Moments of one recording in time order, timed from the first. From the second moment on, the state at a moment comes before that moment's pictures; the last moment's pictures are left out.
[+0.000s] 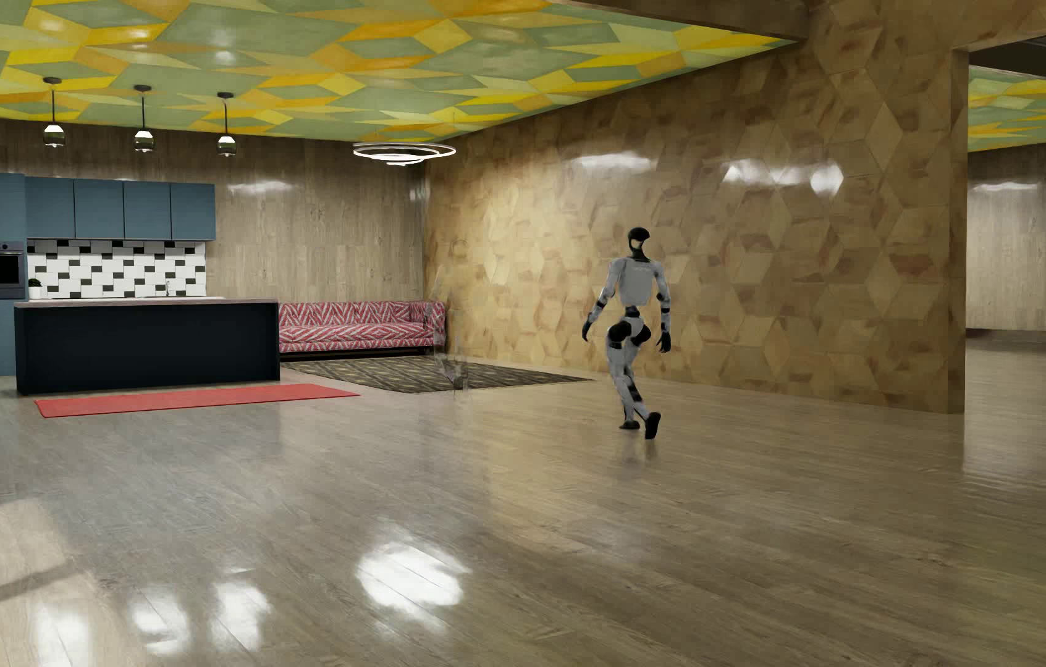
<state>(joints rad) 0.16 -0.42 -0.19 -0.09 -0.01 0.03 0.00 0.00 0.02 0.74 0.65 0.16 0.31 0.28 0.06 0.32 -0.27 0.00 0.00 -0.17 0.29 0.83 1.20 0.00 0.00 0.00 0.00 0.00 0.00</state>
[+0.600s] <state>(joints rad) -0.38 0.00 0.15 -0.24 -0.11 -0.12 0.00 0.00 0.02 0.57 1.12 0.35 0.14 0.21 0.36 0.30 -0.32 0.00 0.00 -0.44 0.26 1.01 0.95 0.00 0.00 0.00 0.00 0.00 0.00</state>
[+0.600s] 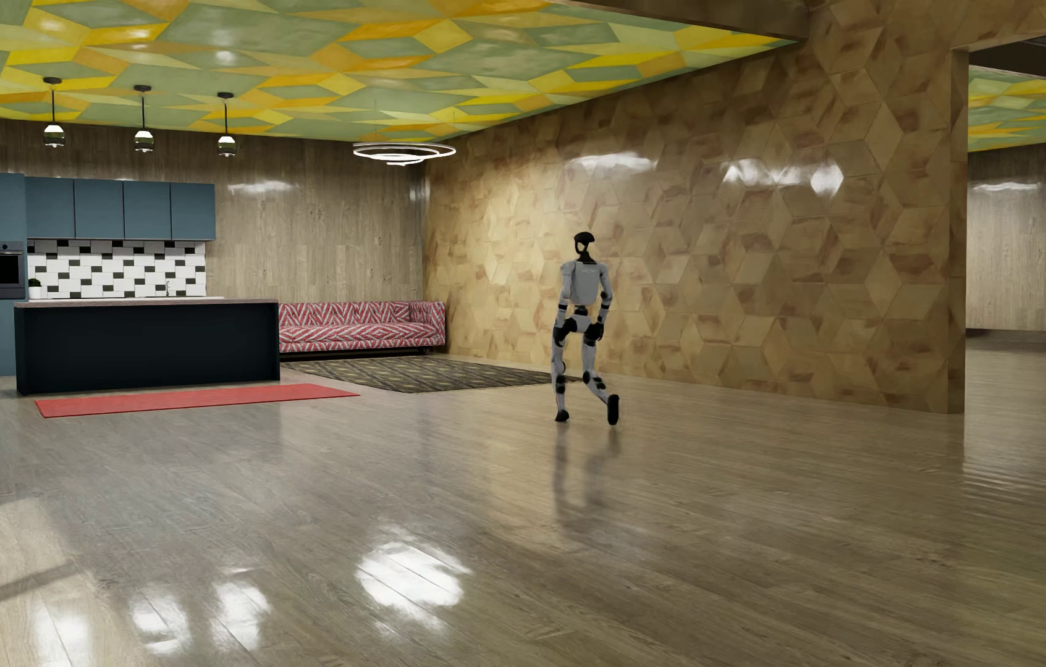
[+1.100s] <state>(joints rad) 0.21 -0.45 -0.22 -0.06 -0.04 0.00 0.00 0.00 0.00 0.75 0.70 0.16 0.30 0.25 0.07 0.35 -0.29 0.00 0.00 -0.24 0.39 0.83 1.17 0.00 0.00 0.00 0.00 0.00 0.00</state>
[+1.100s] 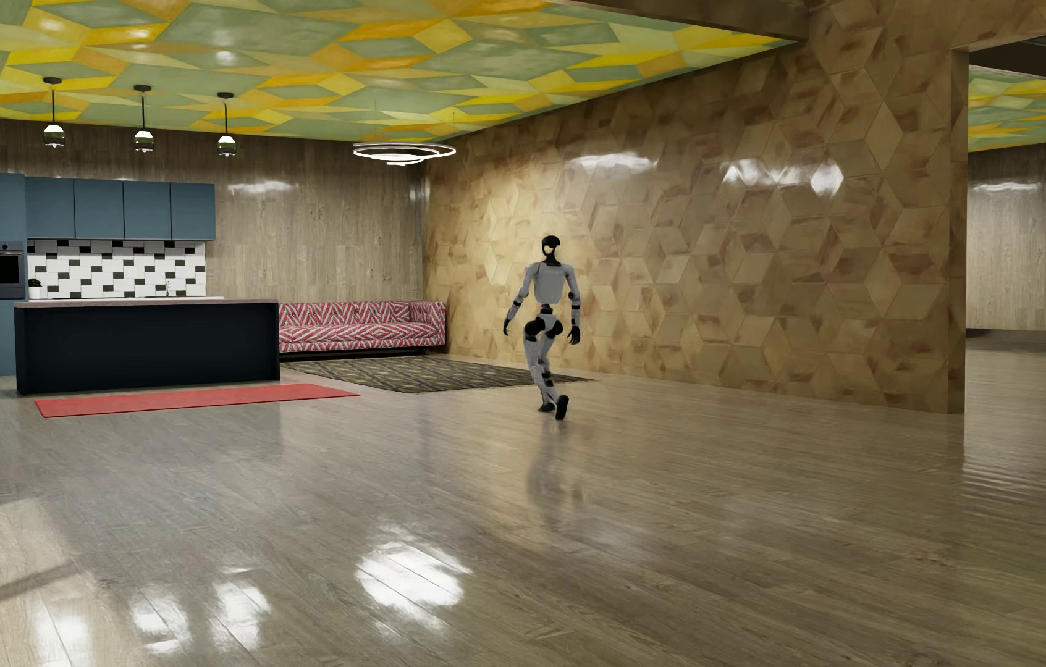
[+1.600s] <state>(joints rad) -0.46 0.26 0.20 -0.14 -0.06 -0.07 0.00 0.00 0.03 0.46 0.60 0.38 0.06 0.13 -0.16 0.29 -0.36 0.00 0.00 -0.46 0.19 0.87 0.84 0.00 0.00 0.00 0.00 0.00 0.00</state>
